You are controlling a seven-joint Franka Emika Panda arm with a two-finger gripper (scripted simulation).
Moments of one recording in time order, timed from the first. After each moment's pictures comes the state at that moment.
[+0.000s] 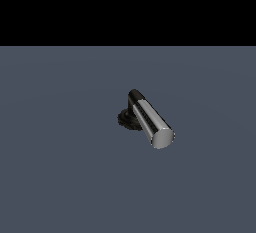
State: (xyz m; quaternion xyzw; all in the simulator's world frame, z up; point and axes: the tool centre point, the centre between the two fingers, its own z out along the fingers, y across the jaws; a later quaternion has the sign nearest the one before) arm -0.245 -0.001 0.419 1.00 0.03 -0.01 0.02
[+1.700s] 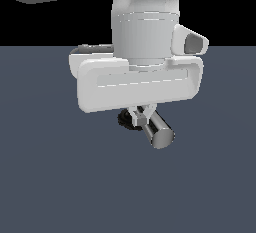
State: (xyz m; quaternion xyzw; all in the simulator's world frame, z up) arm -0.198 -0.023 0.168 0.99 0.13 0.00 0.00
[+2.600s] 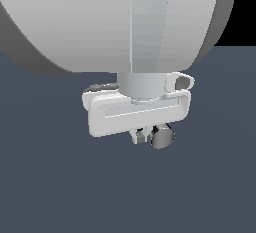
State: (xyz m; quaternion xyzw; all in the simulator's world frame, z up) arm -0.181 -0.025 0.110 0.99 0.15 0.00 0.00
